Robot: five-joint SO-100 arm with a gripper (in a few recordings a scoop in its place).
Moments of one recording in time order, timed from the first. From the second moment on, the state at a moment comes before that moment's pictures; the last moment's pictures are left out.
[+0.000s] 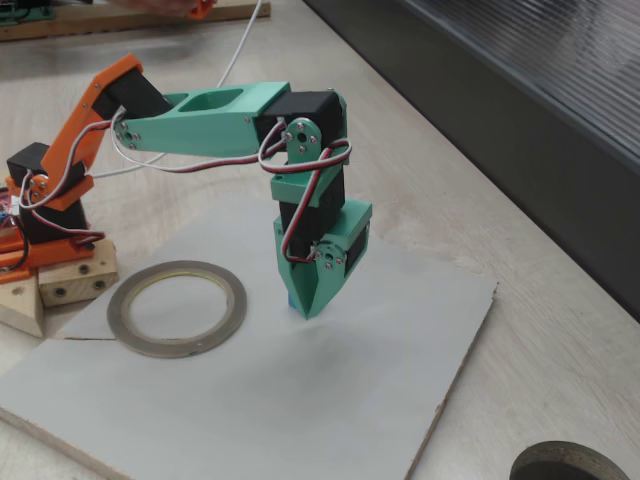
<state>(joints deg) -9.3 49.0 36.8 96.5 100.3</state>
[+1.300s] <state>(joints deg) -9.3 49.0 36.8 109.9 100.7</state>
